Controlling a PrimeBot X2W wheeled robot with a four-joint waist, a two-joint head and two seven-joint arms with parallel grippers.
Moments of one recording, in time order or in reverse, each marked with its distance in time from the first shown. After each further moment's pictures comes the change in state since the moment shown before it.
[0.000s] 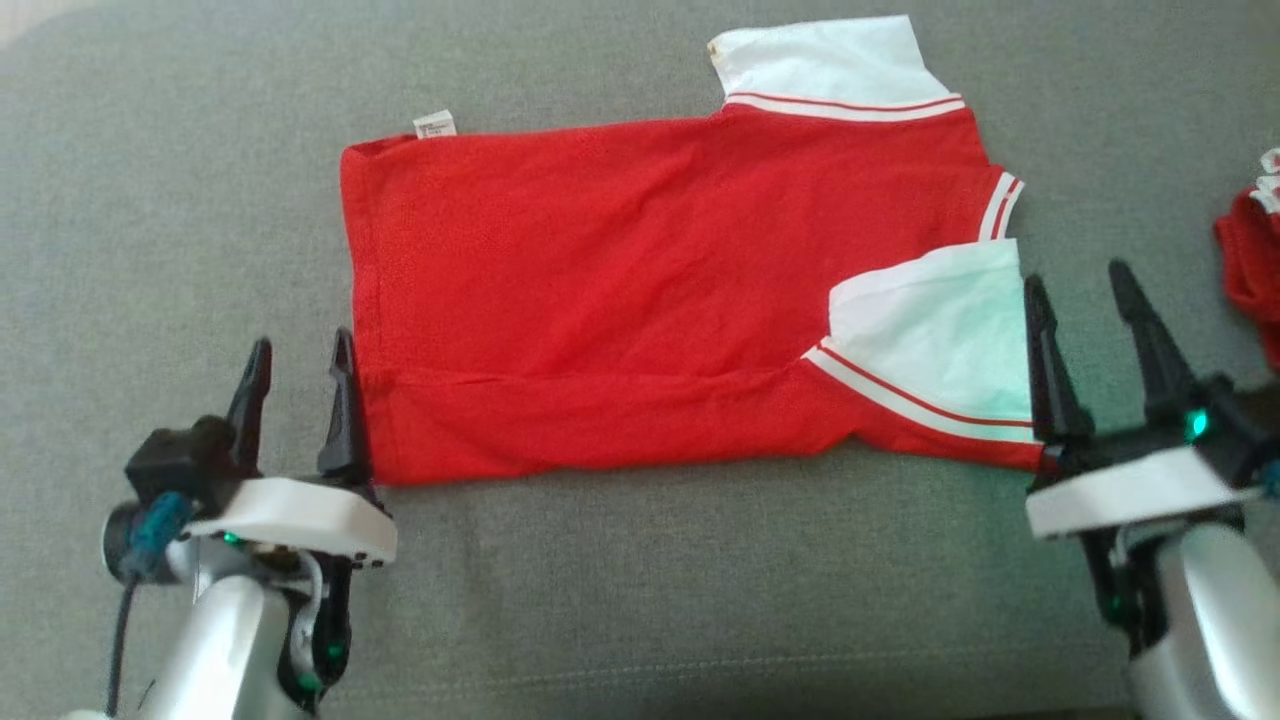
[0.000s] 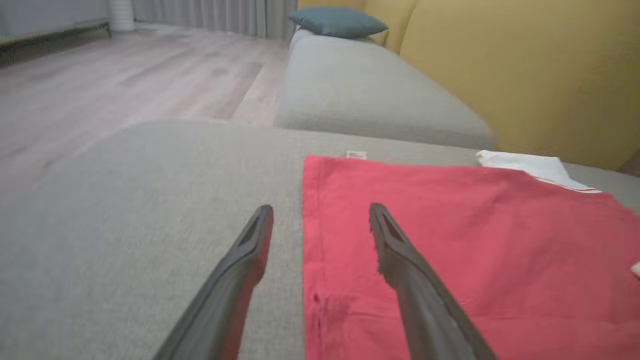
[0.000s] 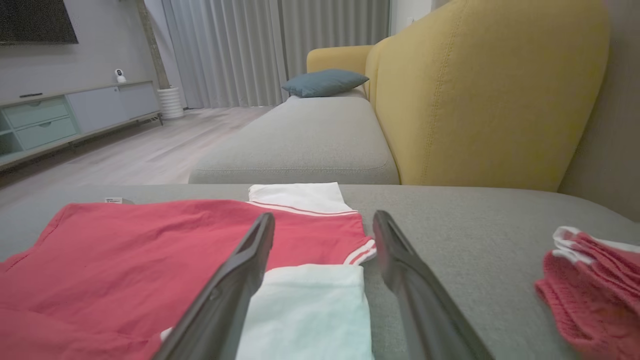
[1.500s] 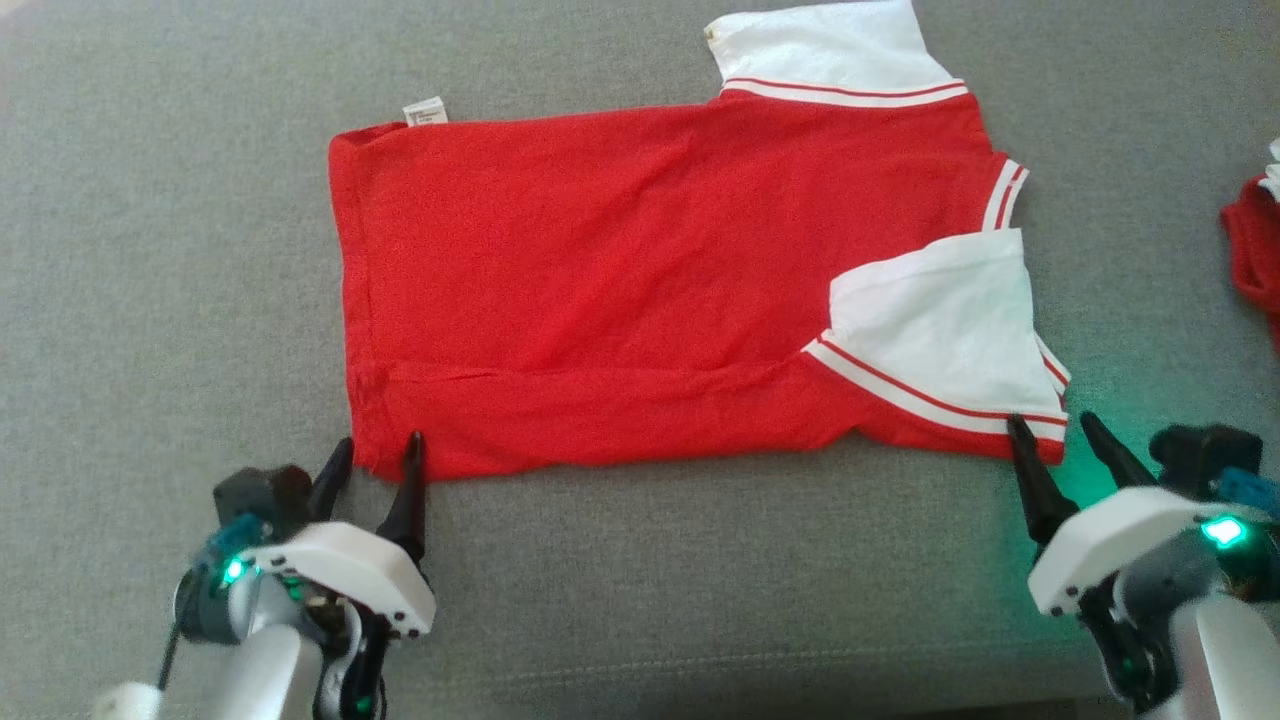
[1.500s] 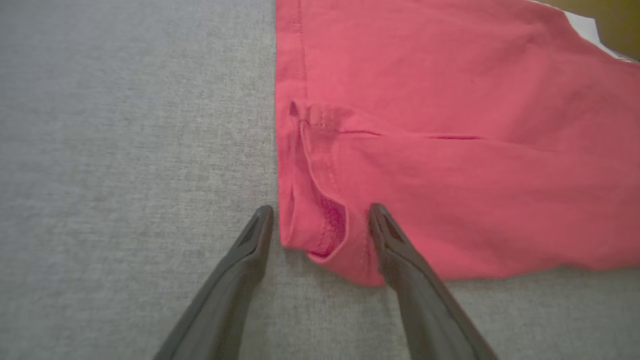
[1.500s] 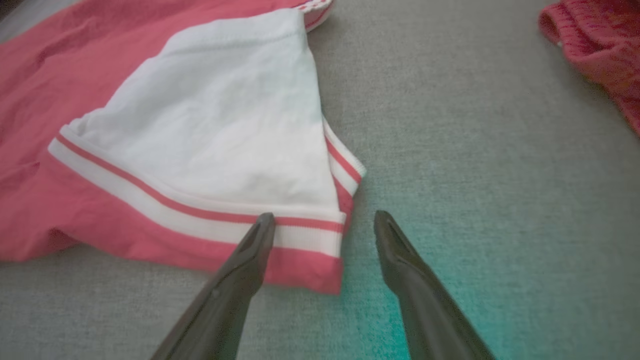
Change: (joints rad) left arm 0.035 -0.067 0.007 0.158 0.033 -0.116 0.152; right arm 0.127 0.078 -0.125 0.005 0.003 0.000 0.445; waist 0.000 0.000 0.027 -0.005
